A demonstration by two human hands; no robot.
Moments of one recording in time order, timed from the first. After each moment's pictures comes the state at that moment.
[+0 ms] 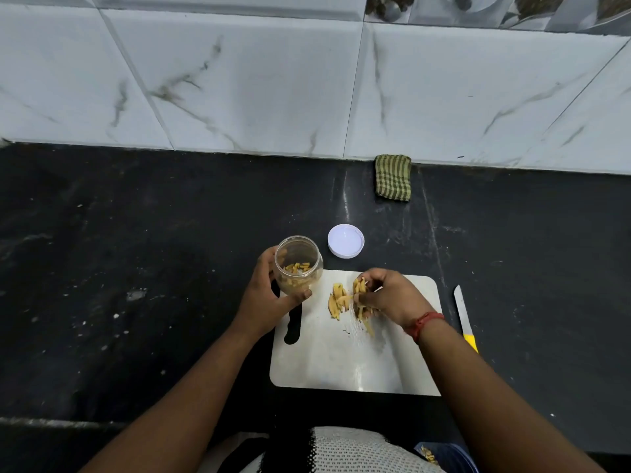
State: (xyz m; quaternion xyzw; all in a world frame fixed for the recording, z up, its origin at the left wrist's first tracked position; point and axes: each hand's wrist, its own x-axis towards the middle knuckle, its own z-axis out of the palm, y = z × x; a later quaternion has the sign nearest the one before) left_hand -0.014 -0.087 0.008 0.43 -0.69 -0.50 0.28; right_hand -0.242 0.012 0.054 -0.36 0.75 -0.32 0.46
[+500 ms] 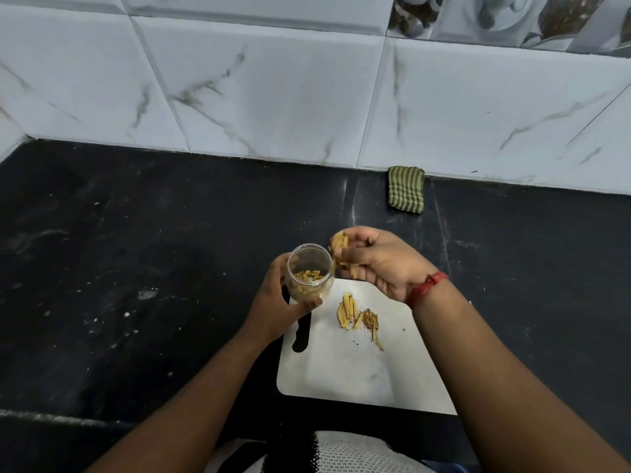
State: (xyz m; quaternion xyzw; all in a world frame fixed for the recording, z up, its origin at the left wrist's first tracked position) left_hand -0.012 -0.089 0.006 0.43 -0.70 -0.49 0.28; right_hand -0.219 -0.048 0.133 -0.25 0.52 -0.48 0.66
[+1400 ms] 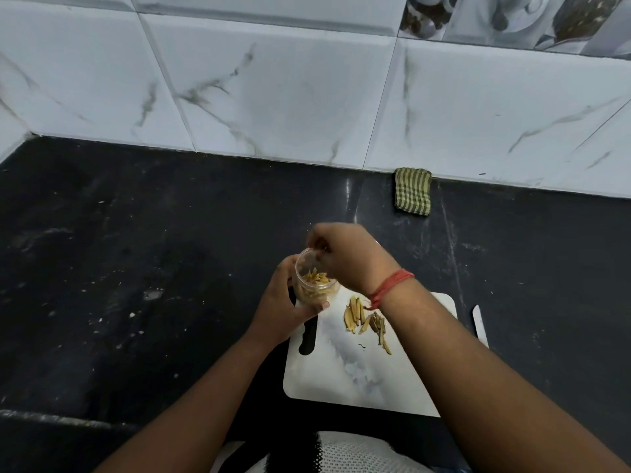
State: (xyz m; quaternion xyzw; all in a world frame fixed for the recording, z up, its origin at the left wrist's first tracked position) left_hand -0.009 -0.092 0.005 0.43 -0.71 -0.49 0.27; right_hand -0.171 -0.083 0.143 -0.67 0.69 -0.15 0.20
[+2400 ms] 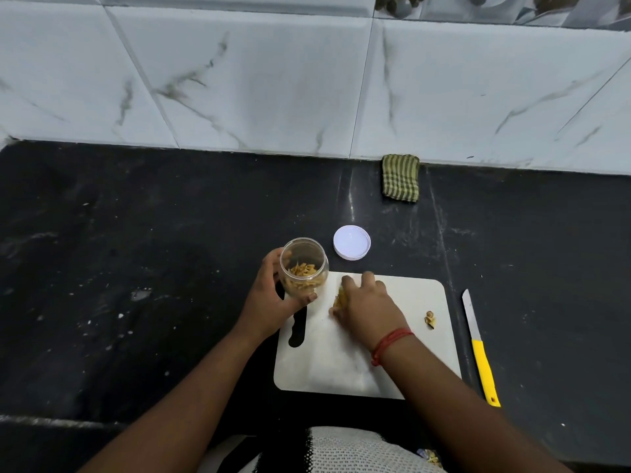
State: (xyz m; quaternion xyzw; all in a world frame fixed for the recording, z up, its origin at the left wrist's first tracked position) left_hand -0.012 -0.089 0.008 0.43 -0.69 -0.50 0.29; right_hand -0.192 0.000 0.030 -0.58 0.80 0.01 0.16
